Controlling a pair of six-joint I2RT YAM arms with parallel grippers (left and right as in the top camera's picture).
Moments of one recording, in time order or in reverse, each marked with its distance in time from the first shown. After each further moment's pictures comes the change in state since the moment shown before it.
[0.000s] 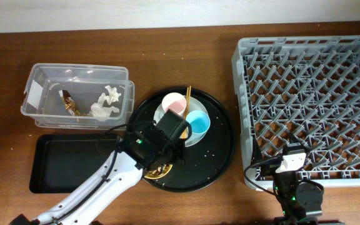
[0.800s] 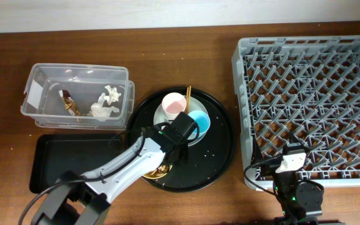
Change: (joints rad) left arm -0.002 0.264 -0.029 0.109 -0.035 -0.052; right arm 0.000 0.000 0.000 0.000 0.000 0.000
